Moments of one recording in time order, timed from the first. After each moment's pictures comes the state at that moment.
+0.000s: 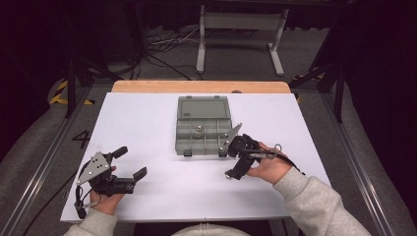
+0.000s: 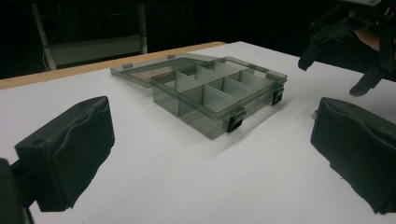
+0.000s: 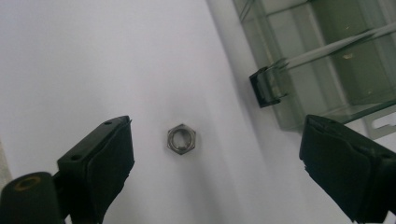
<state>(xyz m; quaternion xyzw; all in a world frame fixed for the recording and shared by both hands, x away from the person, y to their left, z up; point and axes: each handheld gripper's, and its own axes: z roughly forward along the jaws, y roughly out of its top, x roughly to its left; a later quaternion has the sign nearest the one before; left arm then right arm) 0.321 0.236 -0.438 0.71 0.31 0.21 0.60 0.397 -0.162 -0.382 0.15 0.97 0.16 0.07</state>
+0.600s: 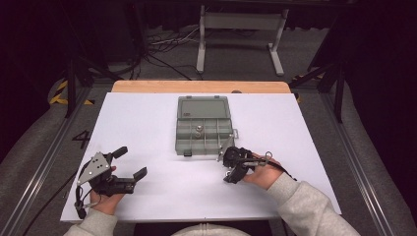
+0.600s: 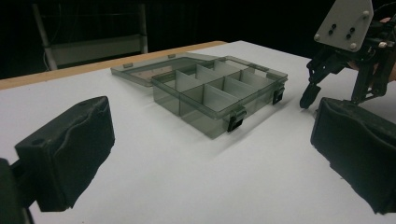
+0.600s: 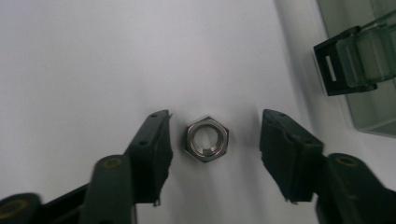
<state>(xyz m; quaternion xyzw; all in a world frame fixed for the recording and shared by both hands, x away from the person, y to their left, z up) 0.321 0.236 -0.438 0.71 0.31 0.21 0.60 0.399 -0.154 -0.424 0.14 0.98 0.12 0.03</state>
